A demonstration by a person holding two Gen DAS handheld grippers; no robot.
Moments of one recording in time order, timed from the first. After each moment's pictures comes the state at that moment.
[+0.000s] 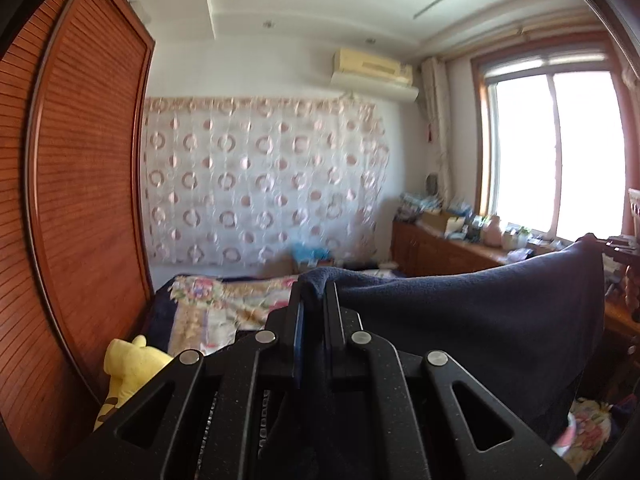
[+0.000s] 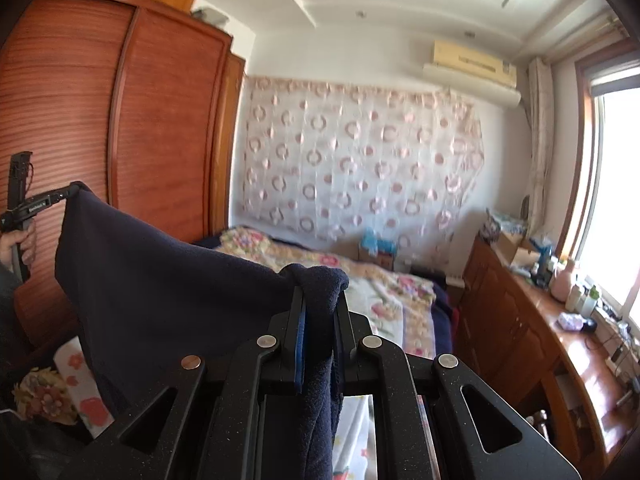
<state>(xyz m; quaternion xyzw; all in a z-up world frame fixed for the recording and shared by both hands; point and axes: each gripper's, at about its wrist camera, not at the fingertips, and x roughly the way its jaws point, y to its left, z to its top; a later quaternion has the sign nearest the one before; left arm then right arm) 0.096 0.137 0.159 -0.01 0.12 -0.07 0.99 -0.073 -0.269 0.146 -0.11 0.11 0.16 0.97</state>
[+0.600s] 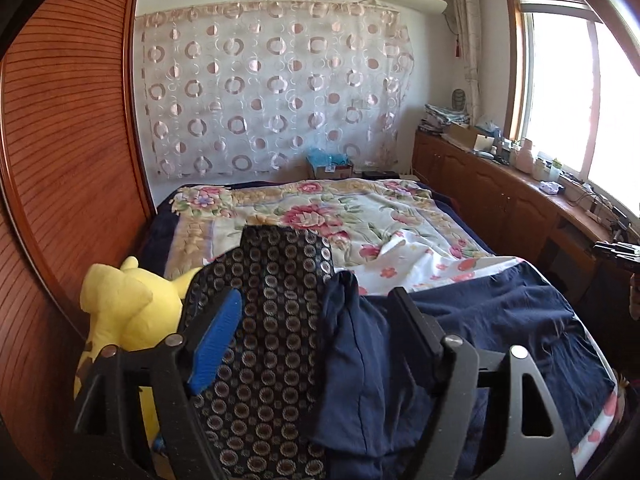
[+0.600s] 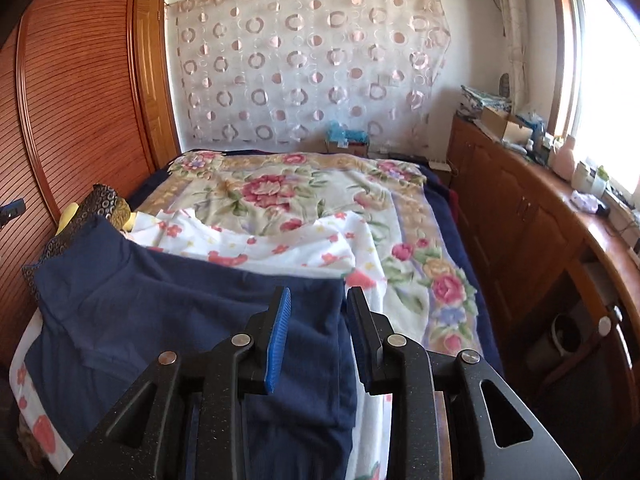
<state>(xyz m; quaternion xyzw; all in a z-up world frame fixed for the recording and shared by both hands) 0.180 0.139 0.052 -0.01 0.28 -0.05 0.96 0.102 -0.254 0.050 -0.03 0.27 0.09 0.96</state>
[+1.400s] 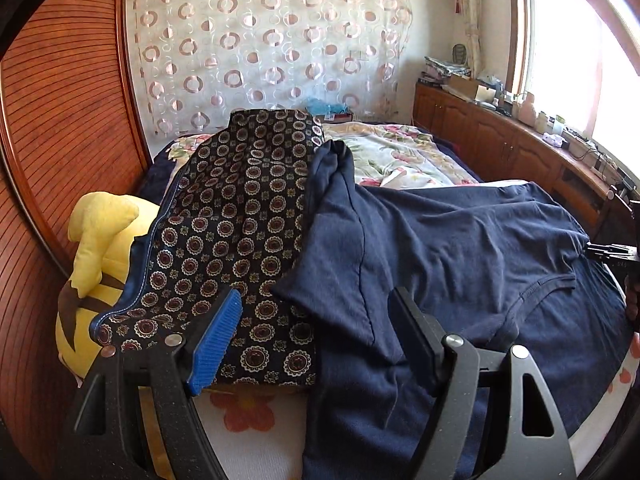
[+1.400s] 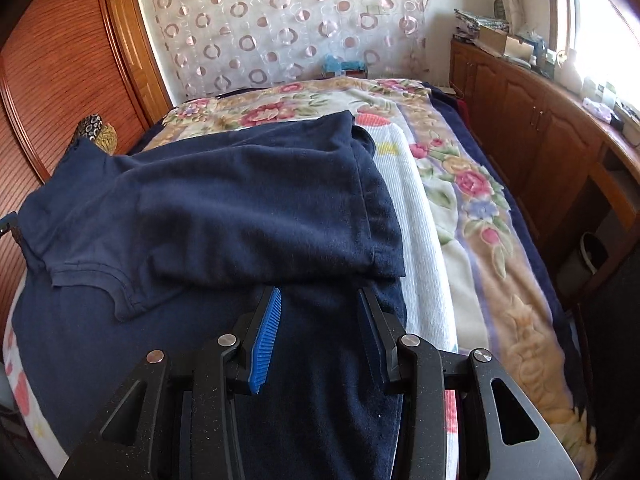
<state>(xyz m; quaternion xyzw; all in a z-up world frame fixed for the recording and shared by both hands) 0.144 0.126 -0.031 0.01 0.35 -0.05 0.94 0.145 -0.274 -0.018 0.02 0.37 0.09 0.92</state>
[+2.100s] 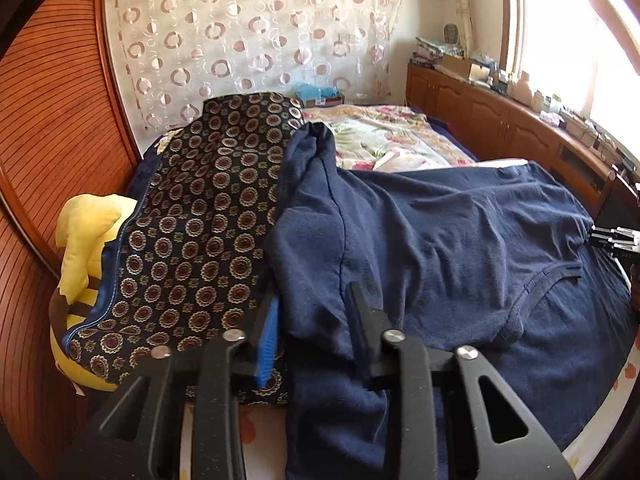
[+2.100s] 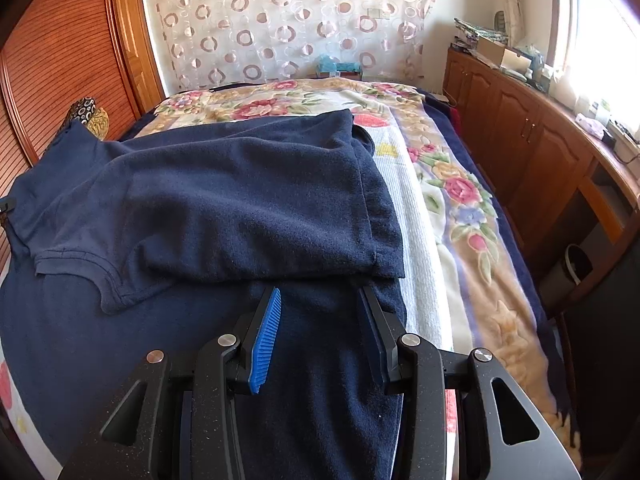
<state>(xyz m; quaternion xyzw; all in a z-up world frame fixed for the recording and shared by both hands) 0.163 0.105 -0.041 0.04 0.38 -0.06 0.92 0.146 -0.269 -0.031 -0.01 0.36 0.07 0.93</state>
